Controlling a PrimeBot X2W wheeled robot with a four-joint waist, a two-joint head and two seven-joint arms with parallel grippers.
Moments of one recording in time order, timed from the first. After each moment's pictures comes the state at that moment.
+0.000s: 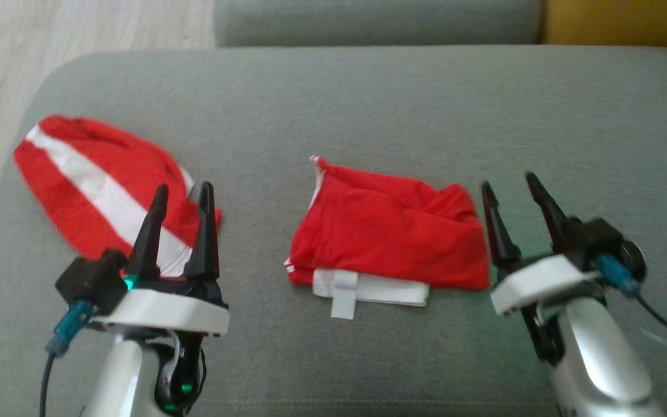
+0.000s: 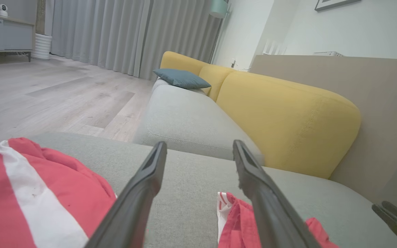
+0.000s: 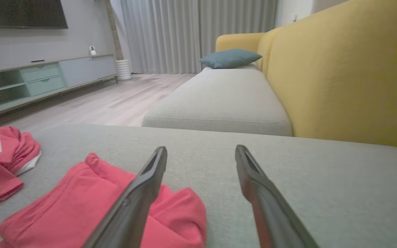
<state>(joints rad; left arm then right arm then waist) -0.12 0.04 -0.18 0.10 -0.35 -0.04 -0.26 -0.31 -0.05 0.12 0.51 0.07 0.13 -0.25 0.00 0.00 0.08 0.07</state>
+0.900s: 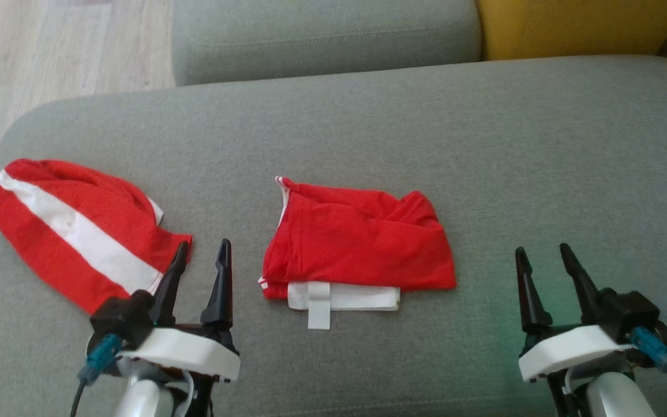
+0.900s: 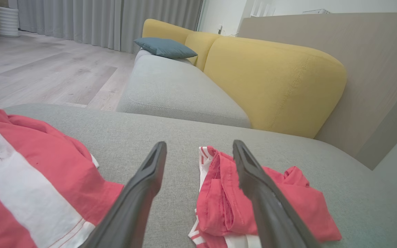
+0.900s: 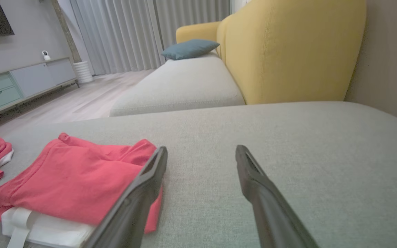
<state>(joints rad) -0.03 0.04 -0.21 0.19 -0.32 -0.04 -0.26 -0.03 -0.05 0.03 0.31 0.11 0.13 -0.21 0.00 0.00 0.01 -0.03</state>
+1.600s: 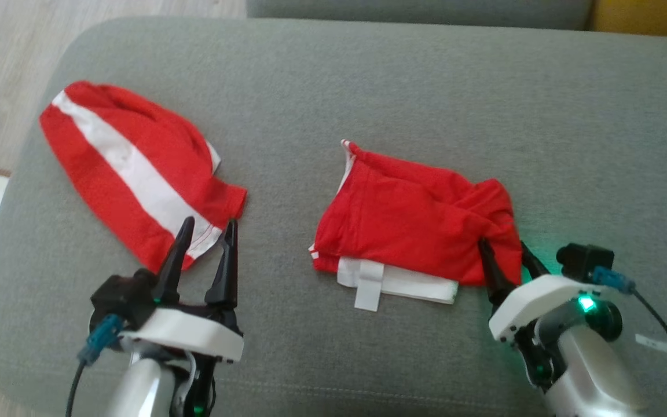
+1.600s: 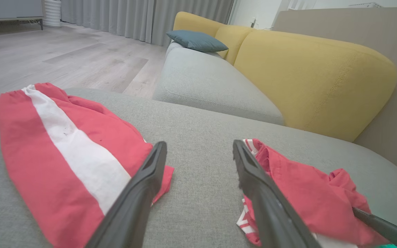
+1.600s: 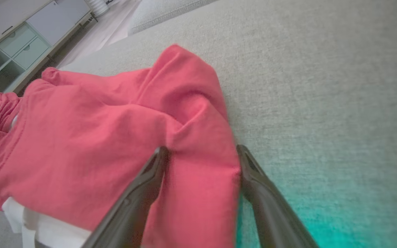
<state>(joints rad) -0.08 0.04 -0.22 0.18 -0.31 -0.06 -0.26 -0.28 -0.05 0.13 0.67 0.38 0.13 -0.04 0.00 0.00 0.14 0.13</state>
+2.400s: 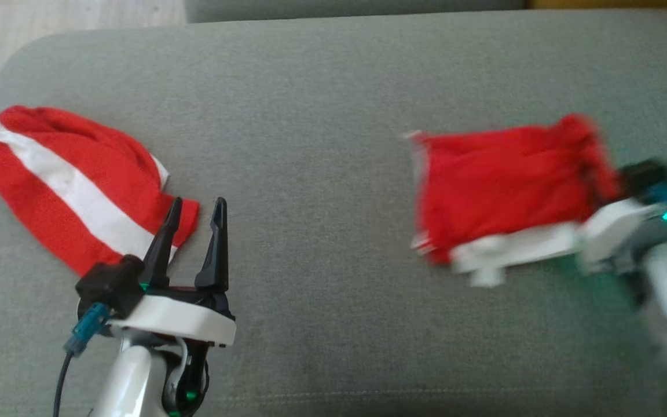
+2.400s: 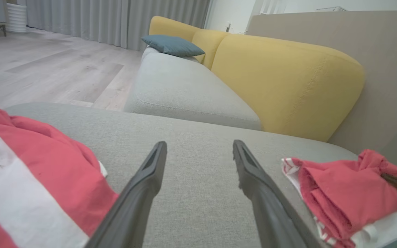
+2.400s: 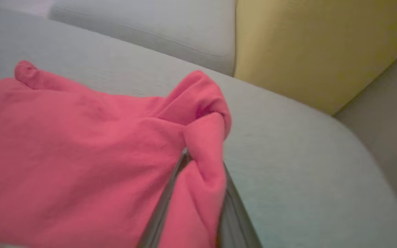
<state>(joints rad) -0.11 0.04 -0.19 0.16 -0.30 -0.07 -0.26 -0.53 -0.29 0.14 0.80 -0.02 0.13 -0.08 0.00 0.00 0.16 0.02</state>
